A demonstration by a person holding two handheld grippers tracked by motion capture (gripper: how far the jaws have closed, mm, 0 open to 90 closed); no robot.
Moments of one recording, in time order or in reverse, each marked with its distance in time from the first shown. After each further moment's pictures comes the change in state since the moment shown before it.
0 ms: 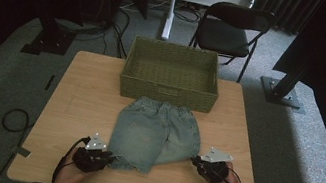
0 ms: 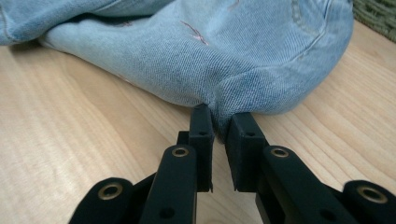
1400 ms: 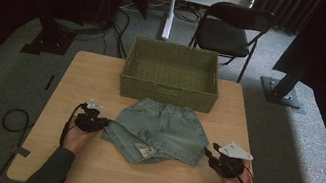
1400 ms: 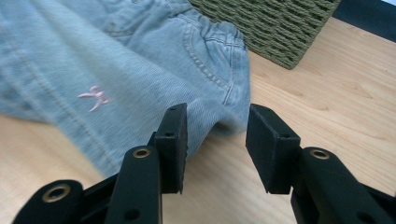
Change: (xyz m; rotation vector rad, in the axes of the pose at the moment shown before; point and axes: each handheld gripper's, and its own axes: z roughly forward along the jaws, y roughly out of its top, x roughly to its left) left arm 0.107 0.047 0.039 0.008 0.158 -0.175; right arm -0.025 0.006 -0.033 -0.118 -0.189 0.126
